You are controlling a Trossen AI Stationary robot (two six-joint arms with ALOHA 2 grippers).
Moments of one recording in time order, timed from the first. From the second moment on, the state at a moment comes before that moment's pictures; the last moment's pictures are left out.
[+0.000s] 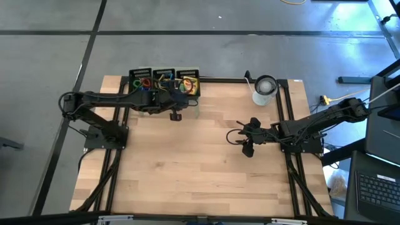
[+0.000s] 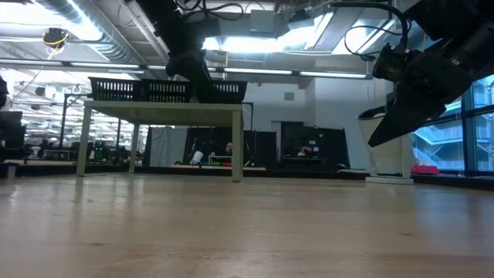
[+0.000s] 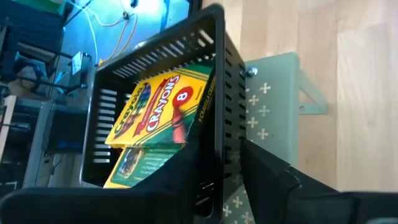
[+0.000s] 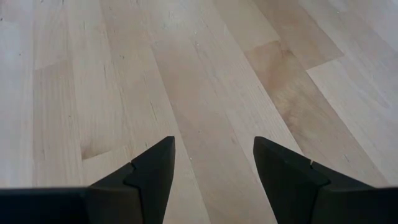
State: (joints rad) left arm 0.19 1.40 1.10 -0.51 -0.53 0.45; right arm 0.25 1.09 0.41 -0.15 0.32 0.49
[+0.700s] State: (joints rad) left arm 0.05 1.03 1.10 -0.60 -0.53 0.29; right arm 0.25 1.09 0.41 -0.15 0.32 0.49
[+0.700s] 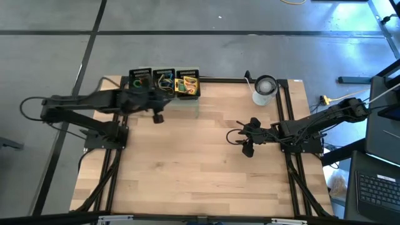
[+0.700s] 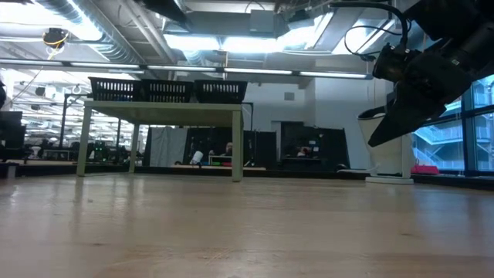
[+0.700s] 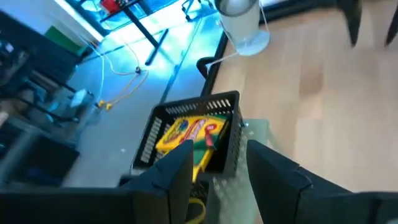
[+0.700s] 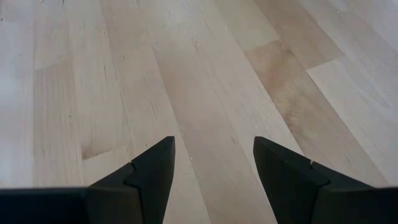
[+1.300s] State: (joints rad) left arm -0.07 0.67 0.72 -0.55 -0.31 -0.15; right arm 0.25 1.09 0.41 -0.15 0.32 0.49
